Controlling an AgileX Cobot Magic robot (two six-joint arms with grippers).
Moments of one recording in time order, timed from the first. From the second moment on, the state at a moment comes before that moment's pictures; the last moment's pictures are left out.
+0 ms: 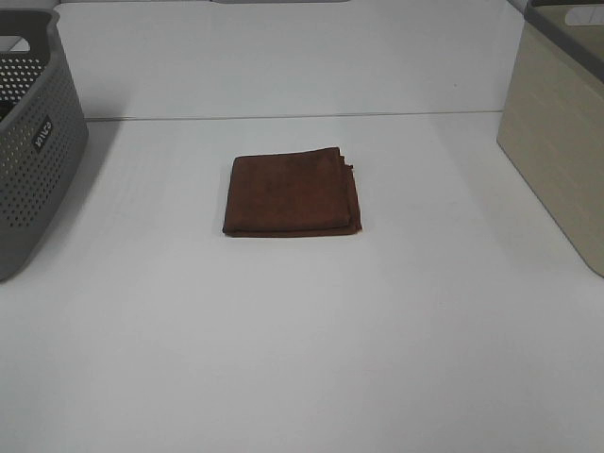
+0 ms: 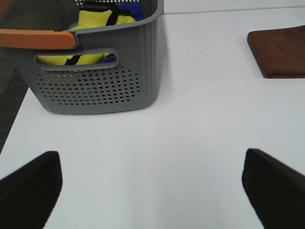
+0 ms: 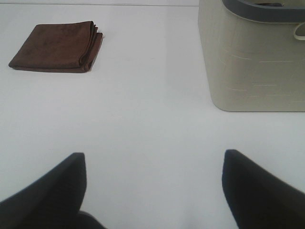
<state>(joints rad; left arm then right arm) 0.02 -0.01 -0.50 0.00 1.06 0.01 -0.02 -0.01 -0.51 0.13 1.07 -0.16</state>
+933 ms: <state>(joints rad) 0.02 -0.01 -0.50 0.00 1.06 0.01 -0.02 -0.01 -0.51 0.13 1.07 -0.16</state>
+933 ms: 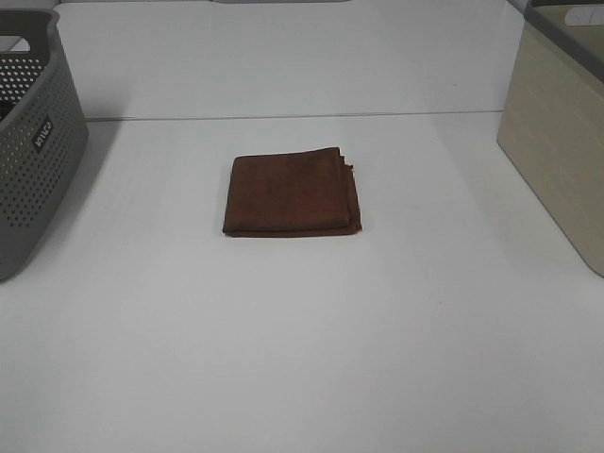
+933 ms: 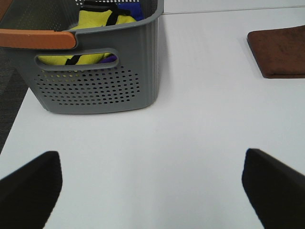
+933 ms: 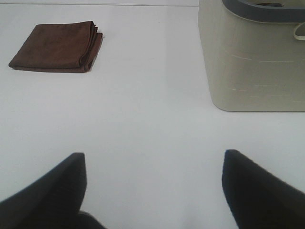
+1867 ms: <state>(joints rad) 0.02 -0.01 -0.50 0.00 1.06 0.01 -0.02 -0.01 -0.51 0.13 1.07 -0.16</state>
